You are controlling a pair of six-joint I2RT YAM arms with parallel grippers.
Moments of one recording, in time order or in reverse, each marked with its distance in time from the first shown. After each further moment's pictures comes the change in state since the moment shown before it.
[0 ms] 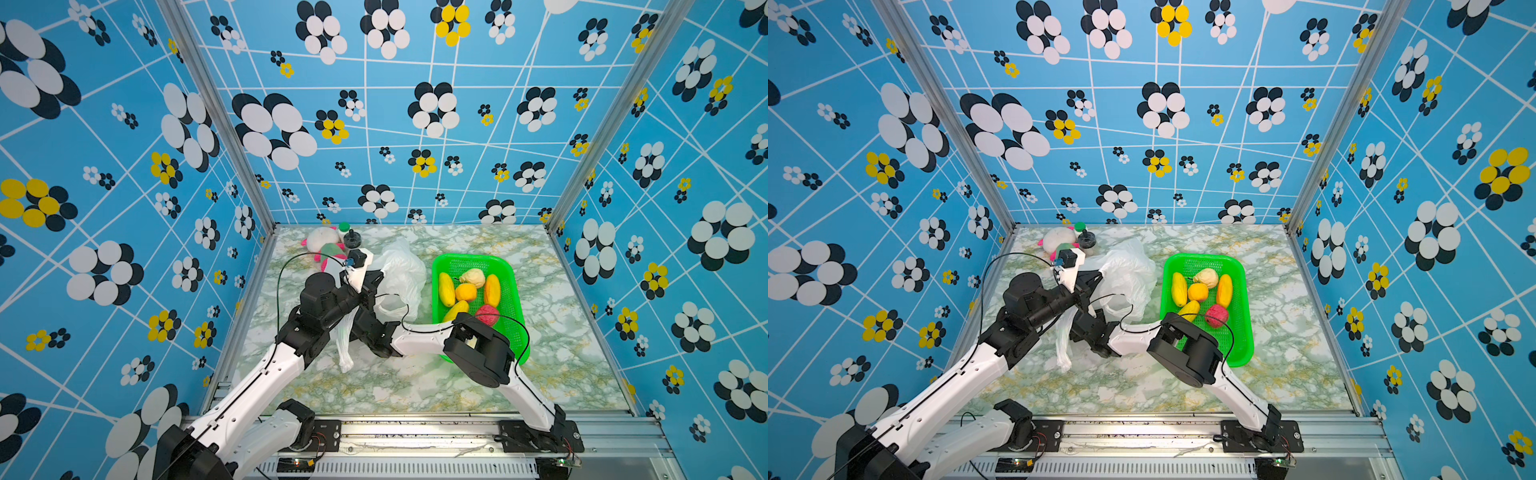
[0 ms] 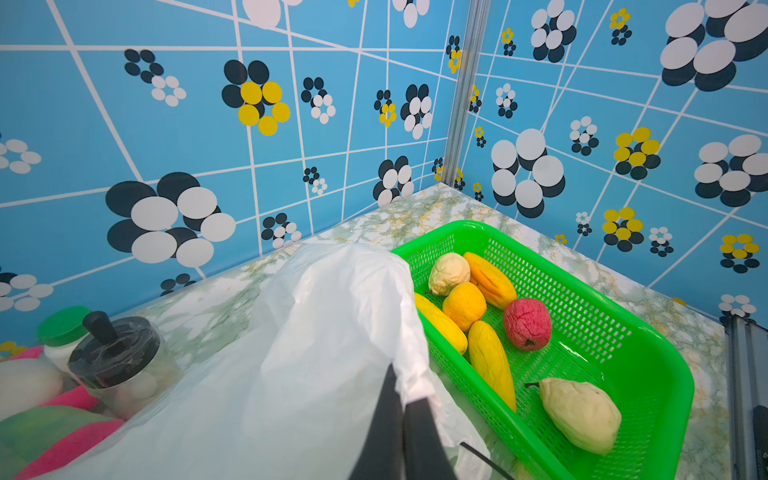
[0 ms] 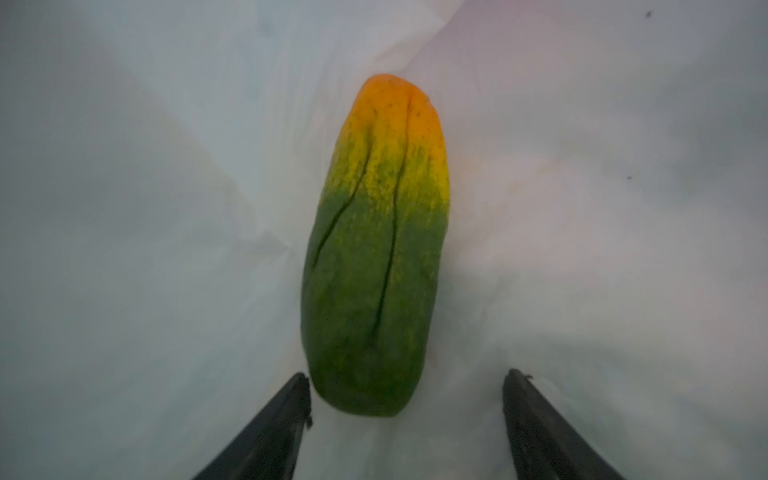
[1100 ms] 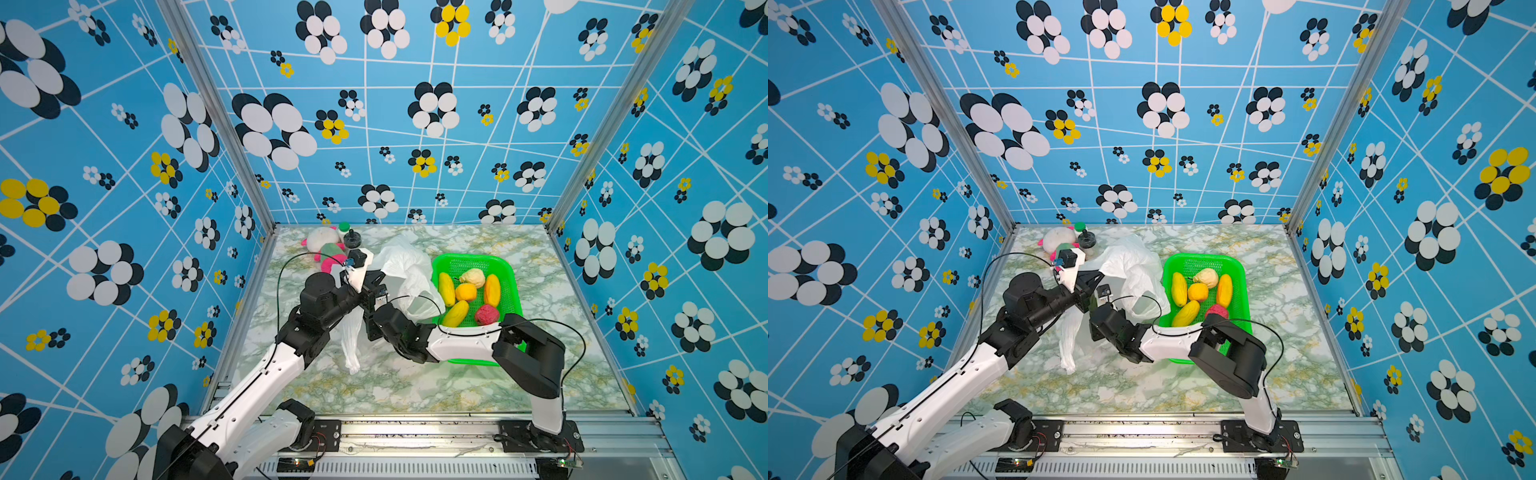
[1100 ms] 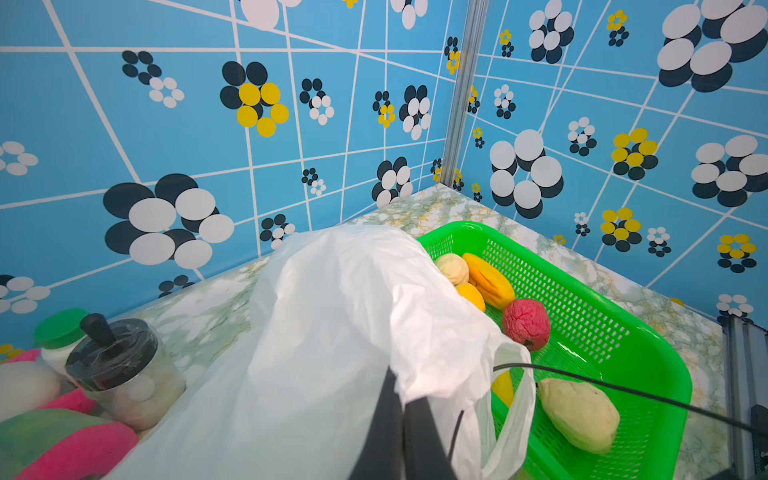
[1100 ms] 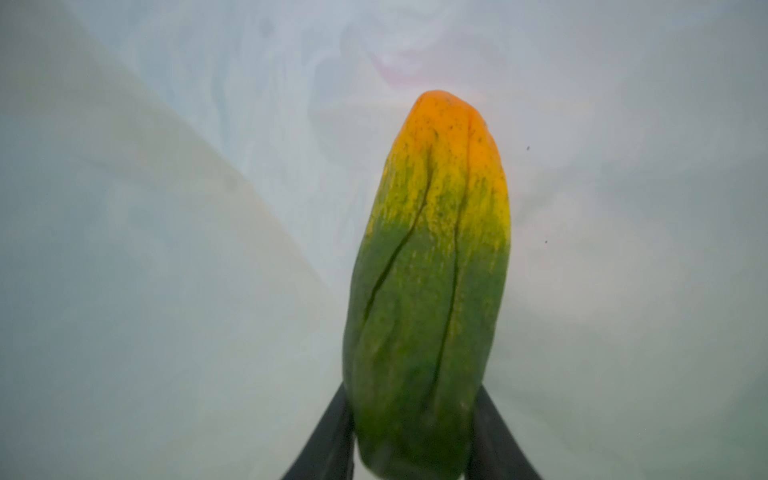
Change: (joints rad) left arm 0.000 0.002 0.000 0.002 0.003 0.000; right arm -0.023 -0.451 -0.511 0.211 -0.026 -0.026
